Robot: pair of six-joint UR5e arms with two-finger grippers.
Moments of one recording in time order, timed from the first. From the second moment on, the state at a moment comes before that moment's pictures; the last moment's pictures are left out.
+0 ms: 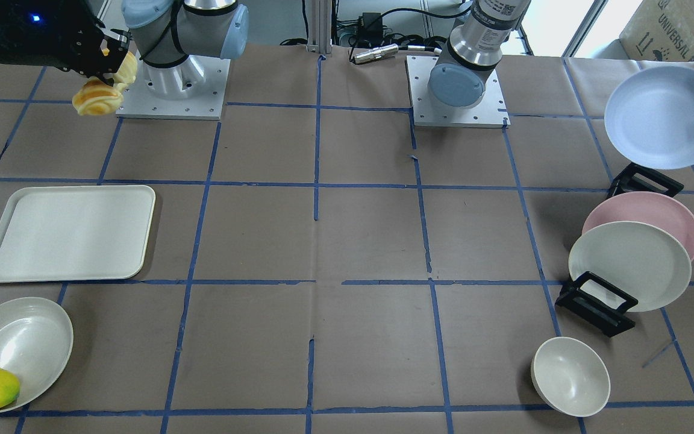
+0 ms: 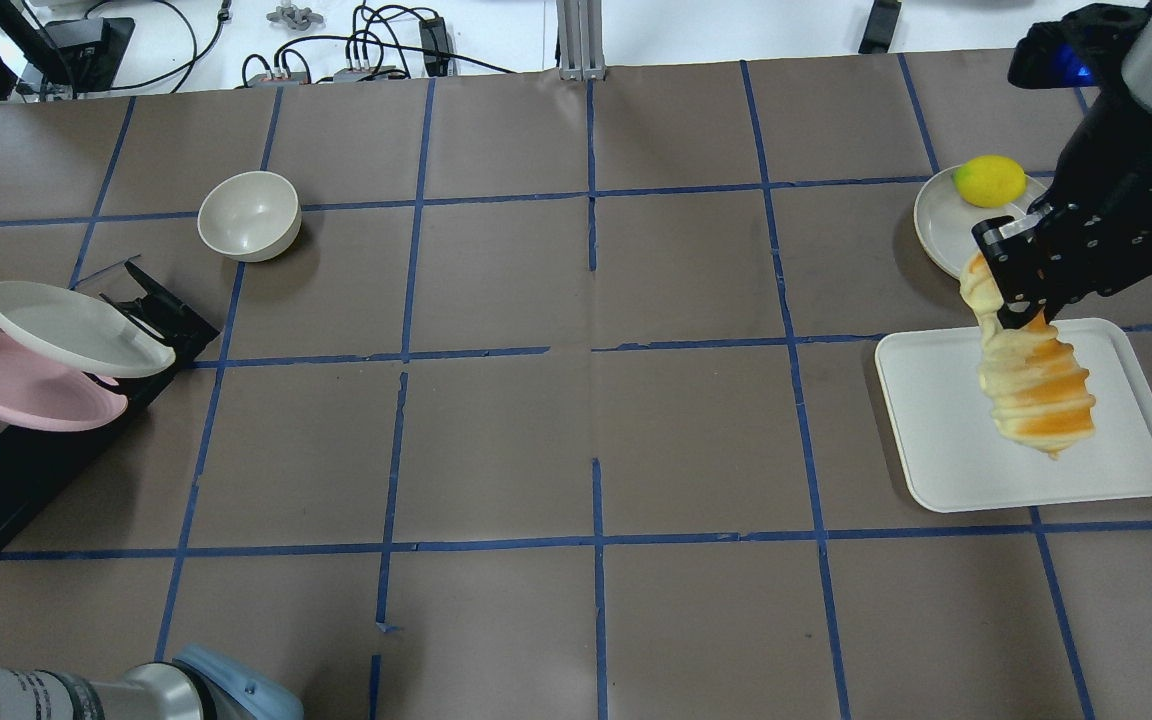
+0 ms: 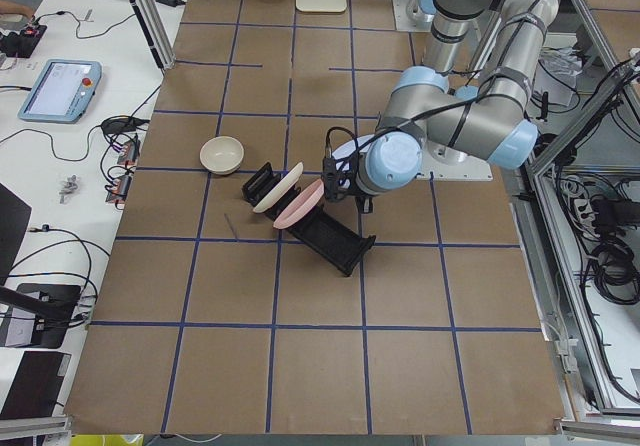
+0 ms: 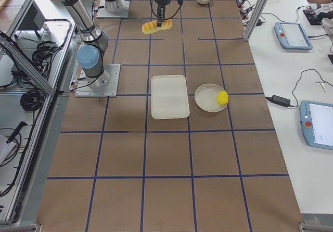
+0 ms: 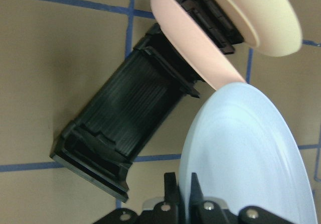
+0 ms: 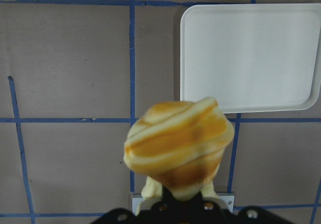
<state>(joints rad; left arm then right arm) -0.43 -1.64 -1.49 -1.92 1.35 1.08 1.48 -1.73 1.59 -1.33 -1.65 -0.12</state>
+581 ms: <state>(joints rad) -0.67 -1.59 -1.51 -1.94 1.32 0.90 1.53 -1.70 1.59 -1.36 -1.66 -0.10</state>
